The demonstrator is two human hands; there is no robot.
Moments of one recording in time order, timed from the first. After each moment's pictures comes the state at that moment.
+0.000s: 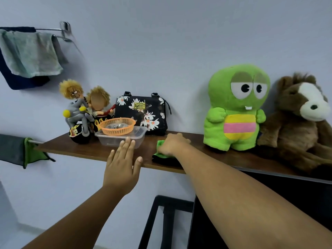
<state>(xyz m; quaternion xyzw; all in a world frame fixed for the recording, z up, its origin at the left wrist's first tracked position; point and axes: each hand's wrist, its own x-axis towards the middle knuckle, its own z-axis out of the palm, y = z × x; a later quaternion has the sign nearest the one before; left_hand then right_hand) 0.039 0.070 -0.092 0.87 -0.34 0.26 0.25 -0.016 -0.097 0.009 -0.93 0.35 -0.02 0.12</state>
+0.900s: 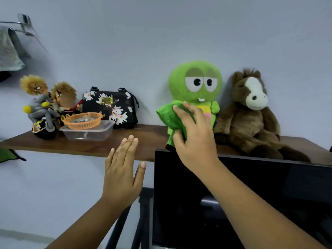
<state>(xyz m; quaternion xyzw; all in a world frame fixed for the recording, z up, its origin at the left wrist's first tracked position) -0.114 0.024 -0.072 0.78 -0.43 0.31 0.35 -0.236 -0.126 0.030 -0.83 0.10 -0.54 0.06</state>
